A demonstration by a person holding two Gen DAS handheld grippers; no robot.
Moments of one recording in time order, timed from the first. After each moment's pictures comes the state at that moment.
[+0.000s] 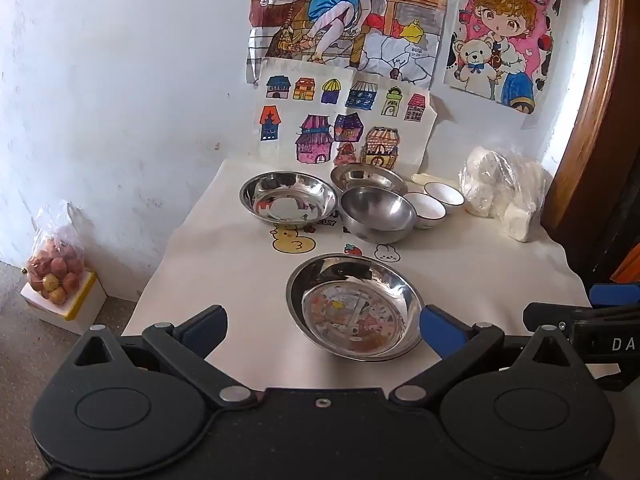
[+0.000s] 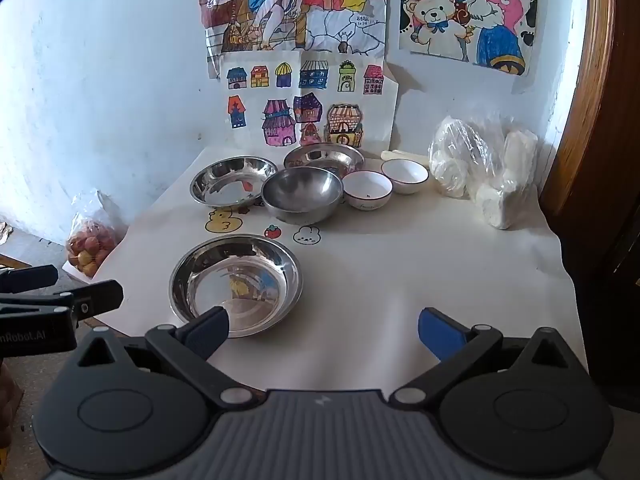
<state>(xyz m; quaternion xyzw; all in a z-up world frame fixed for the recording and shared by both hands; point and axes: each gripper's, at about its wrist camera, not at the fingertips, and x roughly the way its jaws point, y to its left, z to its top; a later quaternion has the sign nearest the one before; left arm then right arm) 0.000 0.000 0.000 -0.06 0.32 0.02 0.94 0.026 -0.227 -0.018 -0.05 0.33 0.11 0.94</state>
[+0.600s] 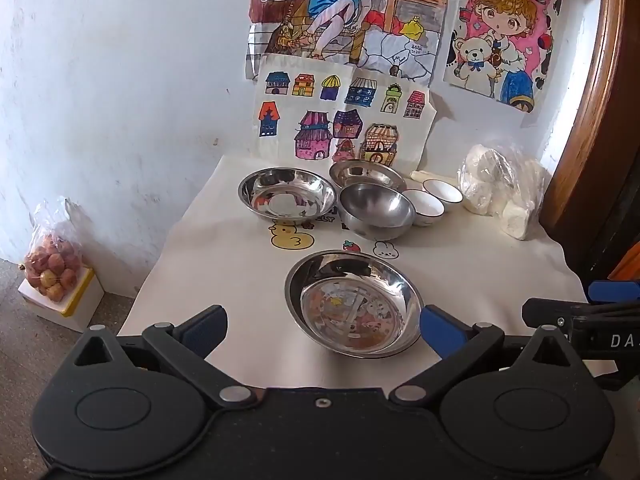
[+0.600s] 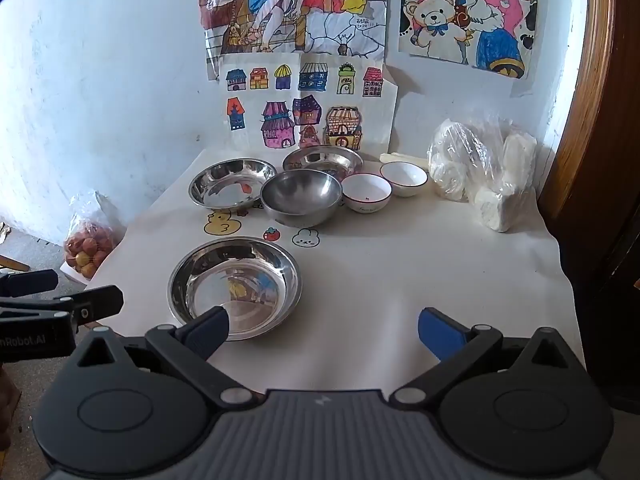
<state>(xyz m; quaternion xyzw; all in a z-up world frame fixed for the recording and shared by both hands) -0.003 0.002 -0.003 -0.06 0.33 0.01 0.94 0.026 -0.224 -0.020 -0.05 0.33 0.11 0.94</state>
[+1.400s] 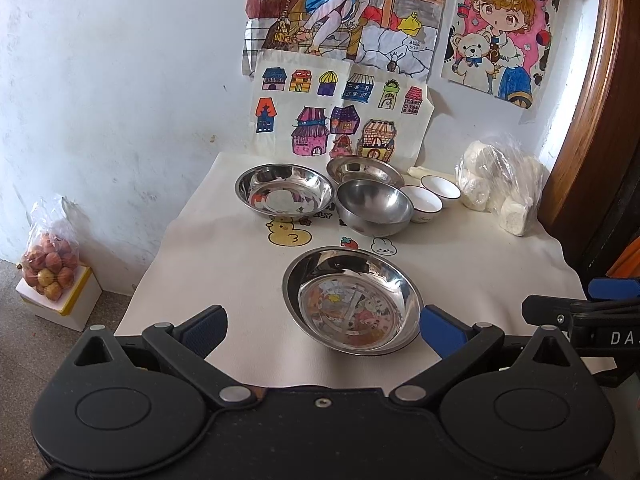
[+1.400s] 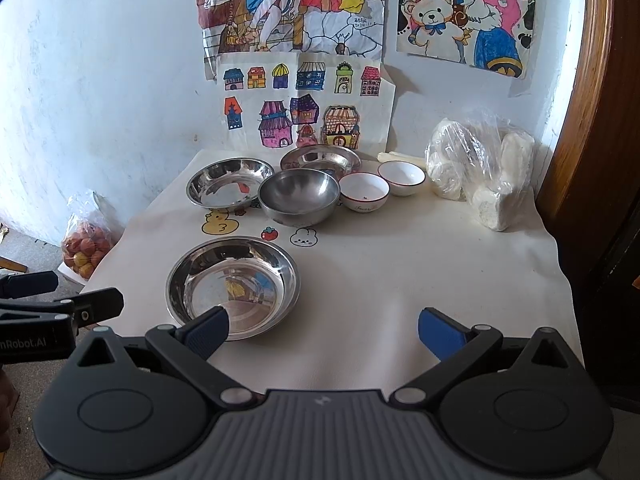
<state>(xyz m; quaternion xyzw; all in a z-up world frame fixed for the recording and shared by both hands) -0.003 -0.008 -0.009 -0.06 0.33 0.01 0.94 0.029 -0.225 -0.018 -0.05 0.33 0.10 0.94</state>
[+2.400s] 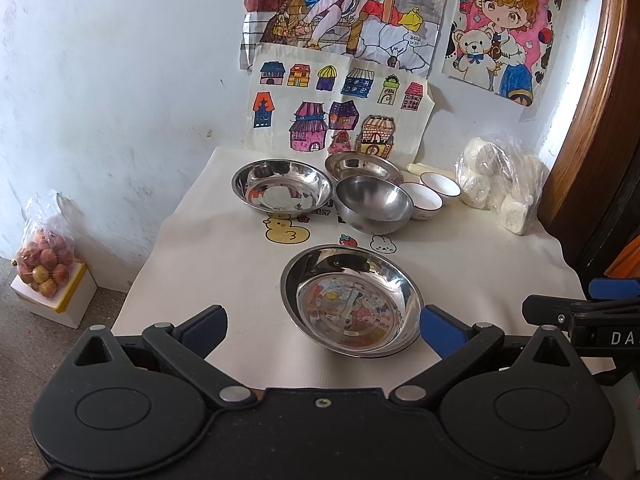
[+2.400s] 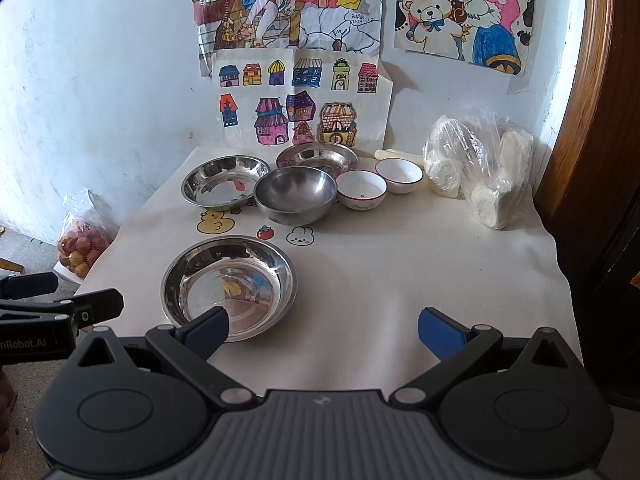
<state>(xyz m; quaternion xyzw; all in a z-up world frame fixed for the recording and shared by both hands) -0.002 -0.009 -0.010 -0.07 0.33 0.01 0.94 0.031 -0.227 -0.021 -0.06 0.33 0.10 0.94</state>
